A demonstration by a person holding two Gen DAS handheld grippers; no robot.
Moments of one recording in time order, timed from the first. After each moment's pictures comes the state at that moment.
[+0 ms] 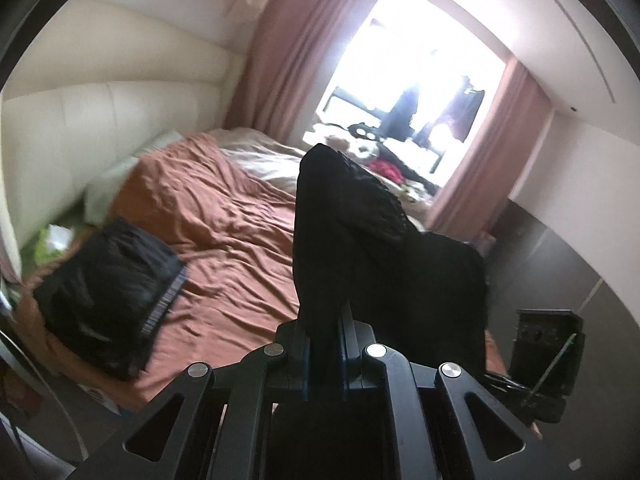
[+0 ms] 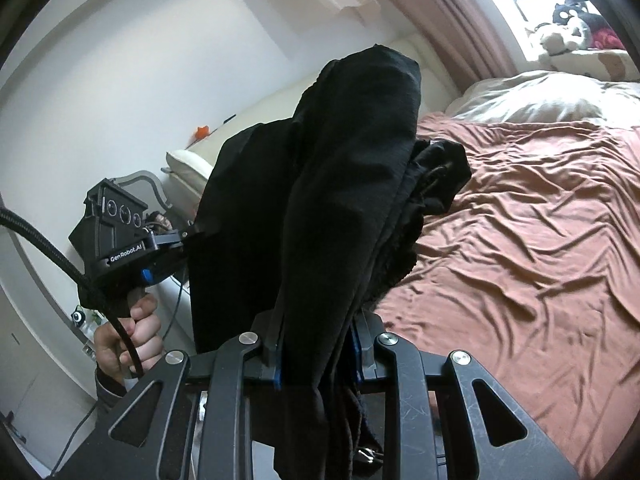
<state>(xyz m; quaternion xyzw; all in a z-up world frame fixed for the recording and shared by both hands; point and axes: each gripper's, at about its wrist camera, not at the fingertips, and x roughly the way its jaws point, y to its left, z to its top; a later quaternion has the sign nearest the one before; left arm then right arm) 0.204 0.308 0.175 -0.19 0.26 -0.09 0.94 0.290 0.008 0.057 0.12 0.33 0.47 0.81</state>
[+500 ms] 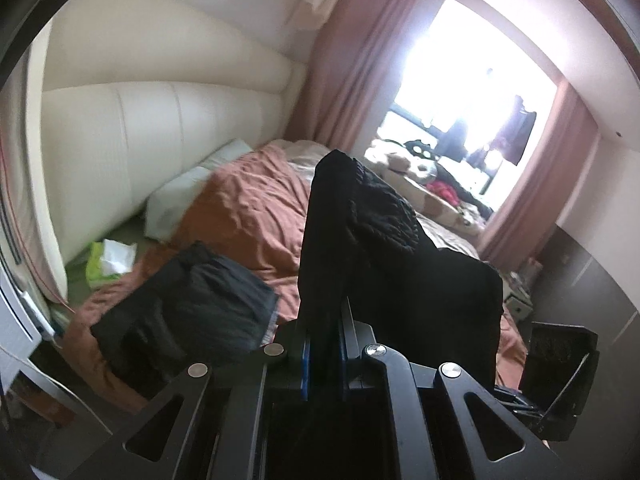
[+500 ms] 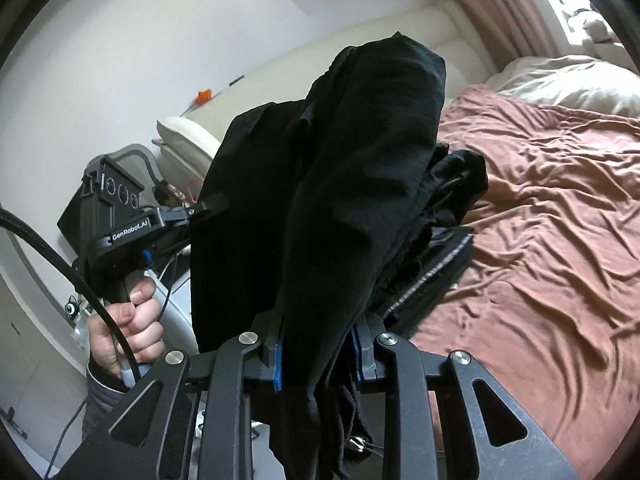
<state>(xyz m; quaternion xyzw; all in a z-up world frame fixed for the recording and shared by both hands) 0.252 0.448 0.151 -0.21 0.25 -0.01 0.94 0.364 0.154 0.021 0.09 0.36 0.51 0.78</state>
